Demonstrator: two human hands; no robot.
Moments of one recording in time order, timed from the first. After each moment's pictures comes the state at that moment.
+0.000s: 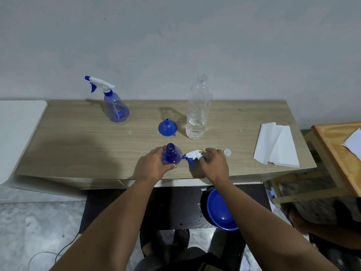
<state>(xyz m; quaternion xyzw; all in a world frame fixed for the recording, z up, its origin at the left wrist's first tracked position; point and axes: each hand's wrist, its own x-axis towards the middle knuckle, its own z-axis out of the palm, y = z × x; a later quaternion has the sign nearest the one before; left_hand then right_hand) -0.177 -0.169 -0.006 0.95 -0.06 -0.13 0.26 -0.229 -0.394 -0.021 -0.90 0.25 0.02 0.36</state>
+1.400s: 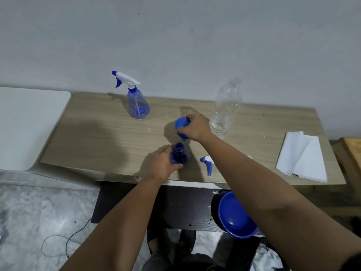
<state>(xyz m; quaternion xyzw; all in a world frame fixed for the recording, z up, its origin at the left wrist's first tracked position) -0.166 -0.137 0.006 0.94 -0.04 -0.16 0.31 -0.070 -0.301 0.037 -0.92 0.10 0.13 0.36</state>
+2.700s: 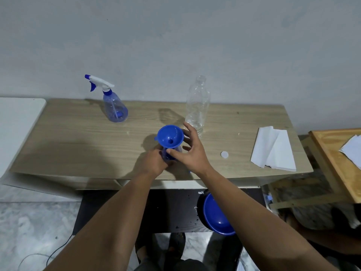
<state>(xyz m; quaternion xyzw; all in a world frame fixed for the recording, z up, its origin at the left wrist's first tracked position) -0.165 -0.181 -0.002 0.94 -0.04 -0.19 0.29 -0.202 -0.345 0.028 -0.77 0.05 -0.03 0.64</state>
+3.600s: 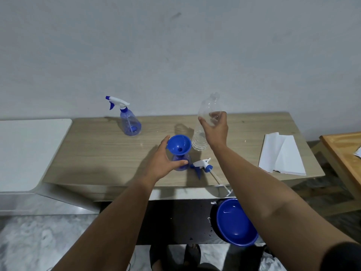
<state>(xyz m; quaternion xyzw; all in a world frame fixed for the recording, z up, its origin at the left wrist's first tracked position) -0.177 -0.168 0.061 0.87 -0.06 -0.14 0.46 -0.128 -0.391 0.066 -0.75 0.20 -0.21 0.59</state>
